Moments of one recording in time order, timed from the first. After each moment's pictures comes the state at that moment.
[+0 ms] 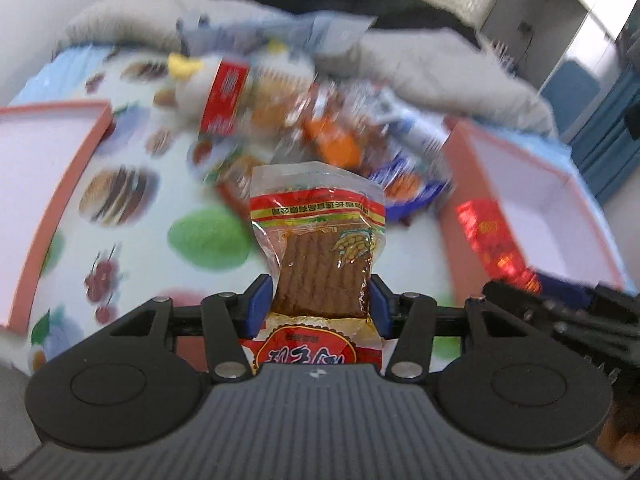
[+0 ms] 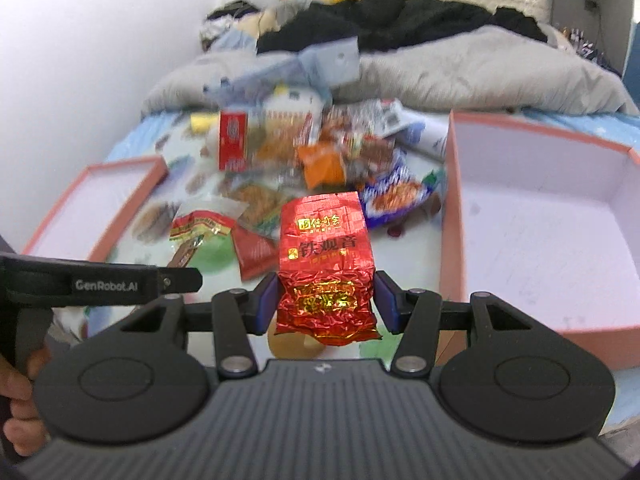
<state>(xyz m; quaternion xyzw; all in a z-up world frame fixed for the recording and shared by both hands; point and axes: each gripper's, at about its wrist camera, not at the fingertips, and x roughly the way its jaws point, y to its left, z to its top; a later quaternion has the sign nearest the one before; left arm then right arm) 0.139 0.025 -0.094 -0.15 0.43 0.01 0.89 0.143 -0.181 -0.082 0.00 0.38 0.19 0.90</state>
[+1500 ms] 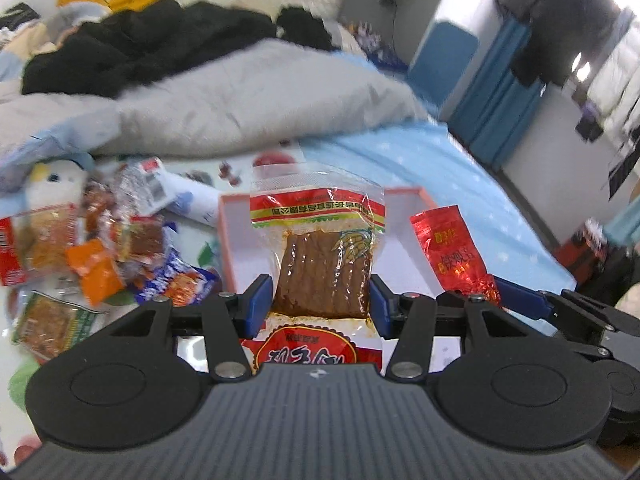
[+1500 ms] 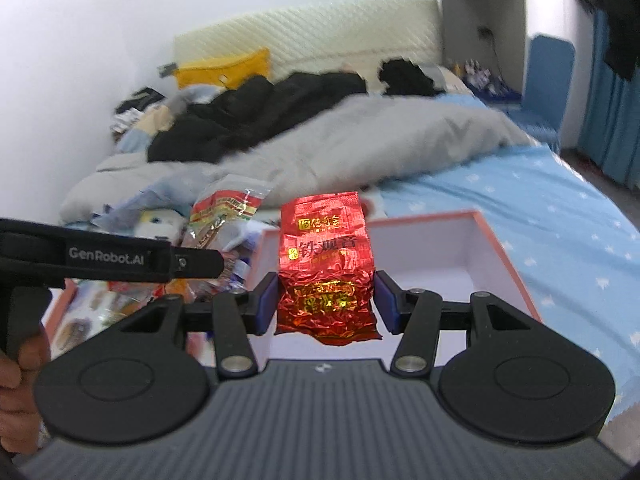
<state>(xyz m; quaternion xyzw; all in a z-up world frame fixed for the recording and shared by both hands) 0.277 -0.198 -0.007 -0.07 0.42 -0.17 0.89 0.207 -0.353 -0.040 0.05 0.33 0.06 0.94</state>
